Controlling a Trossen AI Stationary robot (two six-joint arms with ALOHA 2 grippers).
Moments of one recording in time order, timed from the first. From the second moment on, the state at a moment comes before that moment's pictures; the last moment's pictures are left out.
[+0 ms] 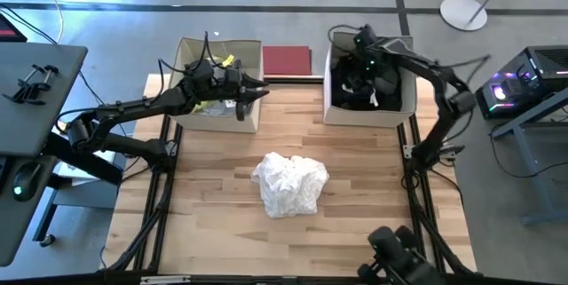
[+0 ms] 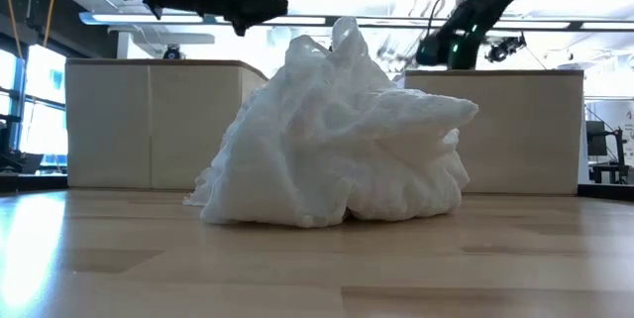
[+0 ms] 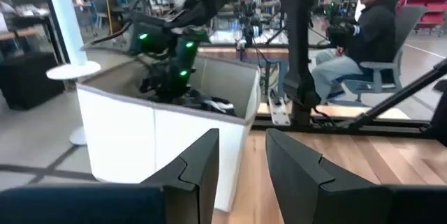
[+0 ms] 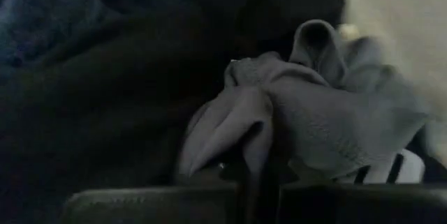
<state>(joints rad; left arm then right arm) 0.54 1.22 0.81 0.35 0.40 0.07 -0.99 1.71 1.33 -0.84 0.15 -0.20</state>
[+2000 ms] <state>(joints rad) -0.45 1.63 0.81 0.71 -0.52 -0.13 0.15 0.95 0.73 -0.28 0.06 0.10</state>
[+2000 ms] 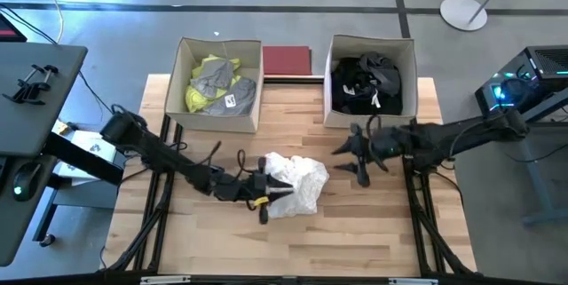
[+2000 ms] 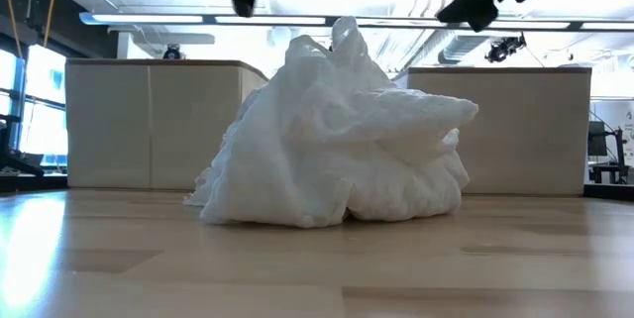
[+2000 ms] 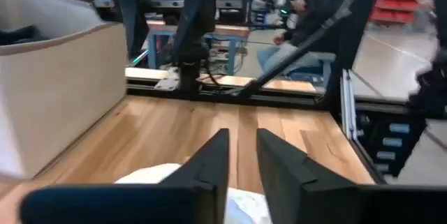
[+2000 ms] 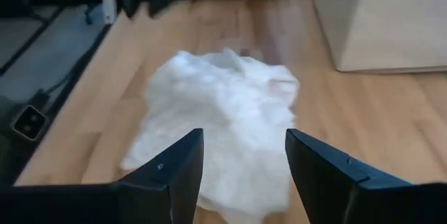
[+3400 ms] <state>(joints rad) -0.33 1.49 1.22 0.32 -0.79 0.61 0.43 0.95 0.51 0.09 0.34 0.24</state>
